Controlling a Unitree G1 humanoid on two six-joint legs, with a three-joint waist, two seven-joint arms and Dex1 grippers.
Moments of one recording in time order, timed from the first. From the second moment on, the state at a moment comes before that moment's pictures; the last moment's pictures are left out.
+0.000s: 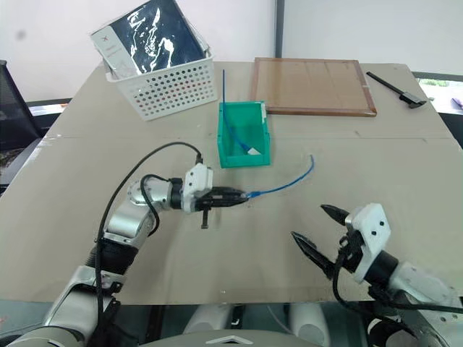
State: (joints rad) left arm -0.44 0.48 -0.16 0.09 -0.31 0.02 -1.22; right arm 0.32 -0.43 -0.23 -0.93 0.75 0.78 0.44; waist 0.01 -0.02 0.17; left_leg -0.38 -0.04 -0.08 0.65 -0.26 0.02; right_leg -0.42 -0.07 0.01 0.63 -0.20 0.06
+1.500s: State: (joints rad) left arm -0.48 0.34 -0.16 0.07 -0.20 -0.28 -0.98; right arm -0.23 -0.17 -0.07 -0.58 1.27 0.77 -0.11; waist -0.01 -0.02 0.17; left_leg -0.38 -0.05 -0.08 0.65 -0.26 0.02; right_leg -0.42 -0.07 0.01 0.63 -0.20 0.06
